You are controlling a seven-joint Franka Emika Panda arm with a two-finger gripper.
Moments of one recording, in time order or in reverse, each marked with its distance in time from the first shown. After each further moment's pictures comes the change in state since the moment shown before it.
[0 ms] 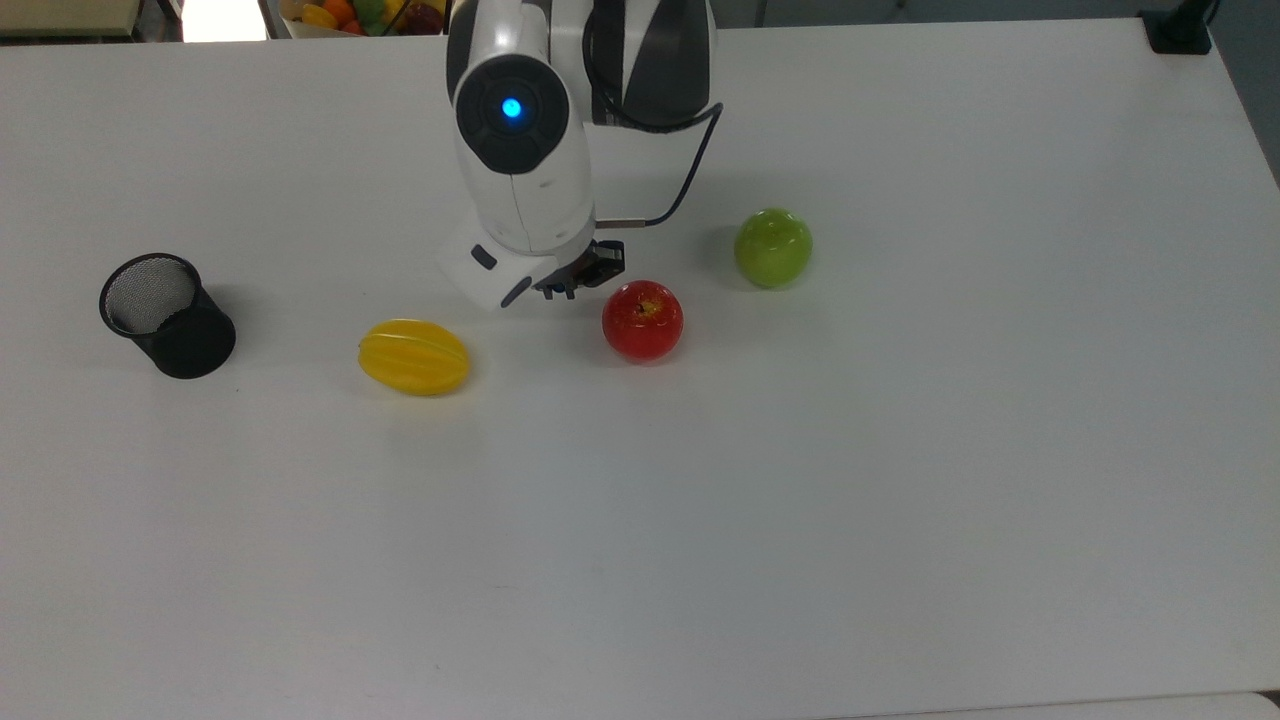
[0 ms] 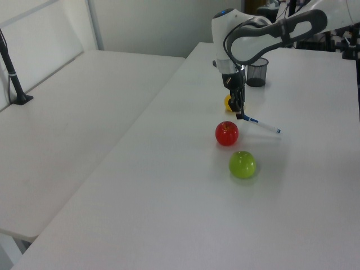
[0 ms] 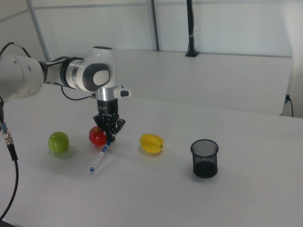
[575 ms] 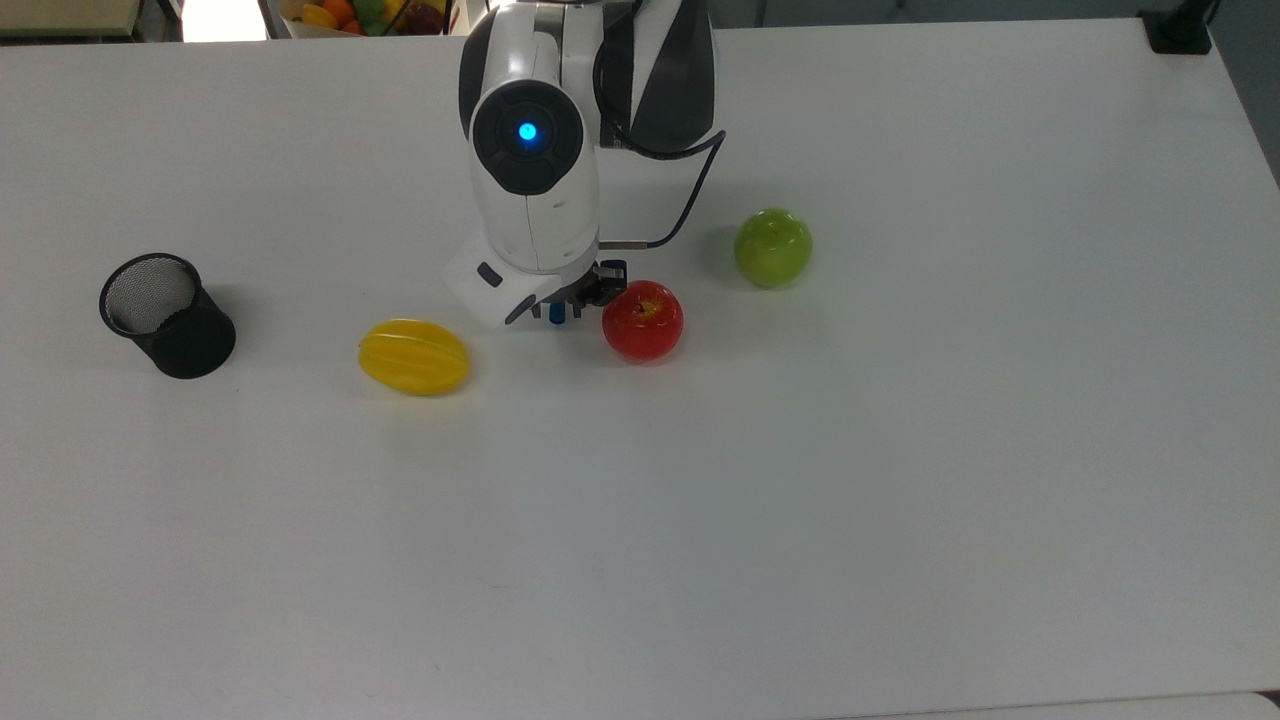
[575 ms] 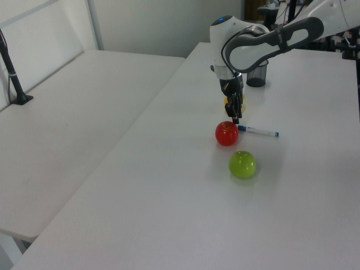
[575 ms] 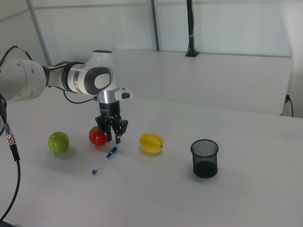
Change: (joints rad) arm -0.001 0.025 0.006 -0.001 -0.023 0.053 0.021
